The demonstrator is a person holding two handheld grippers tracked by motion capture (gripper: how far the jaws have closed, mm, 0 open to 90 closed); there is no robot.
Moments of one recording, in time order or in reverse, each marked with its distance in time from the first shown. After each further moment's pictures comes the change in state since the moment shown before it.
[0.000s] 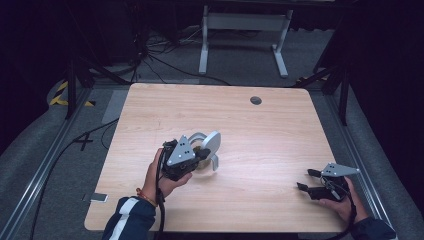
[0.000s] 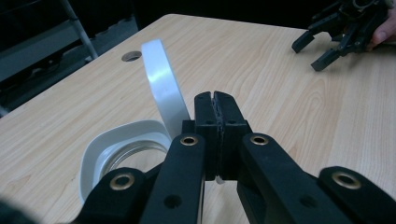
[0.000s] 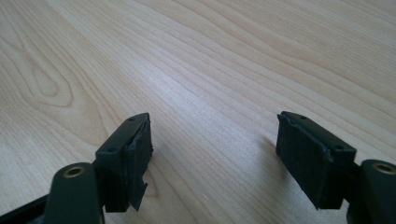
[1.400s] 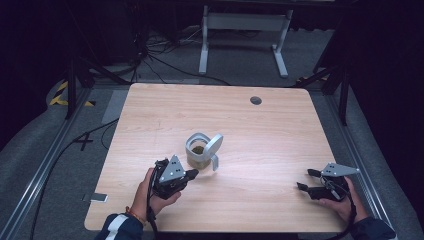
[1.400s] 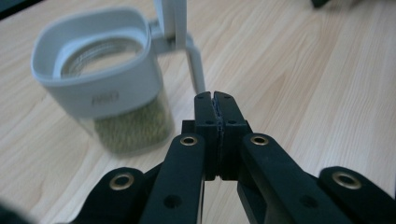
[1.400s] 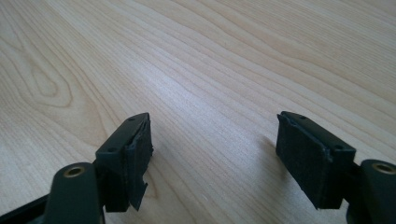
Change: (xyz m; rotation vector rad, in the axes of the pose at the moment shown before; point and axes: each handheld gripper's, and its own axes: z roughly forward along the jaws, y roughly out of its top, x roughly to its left) left arm -0.014 -0.047 -0.008 0.110 -0.035 -0.042; right arm 0.000 0.000 0.000 -0.001 -0.002 -0.003
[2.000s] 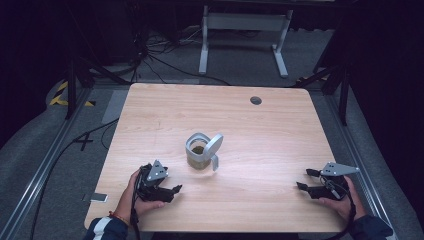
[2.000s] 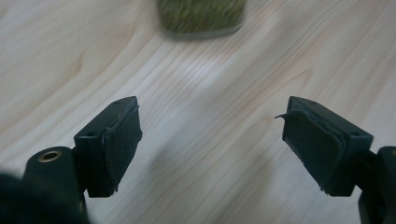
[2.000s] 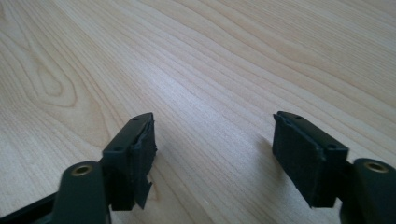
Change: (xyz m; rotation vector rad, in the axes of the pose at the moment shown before) left arm 0.029 -0.066 0.001 0.161 0.099 -0.113; right arm -0.001 0.001 0.001 0.001 0.025 -0.014
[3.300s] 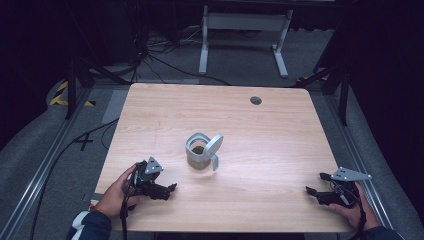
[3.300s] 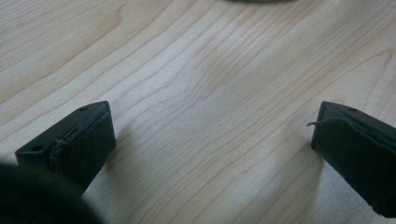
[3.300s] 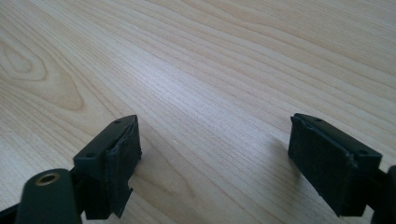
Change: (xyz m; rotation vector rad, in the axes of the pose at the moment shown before) left arm 0.030 -0.020 0.014 0.108 0.042 -0.095; right arm -0.002 -0.020 -0.021 0.016 -0.102 0.088
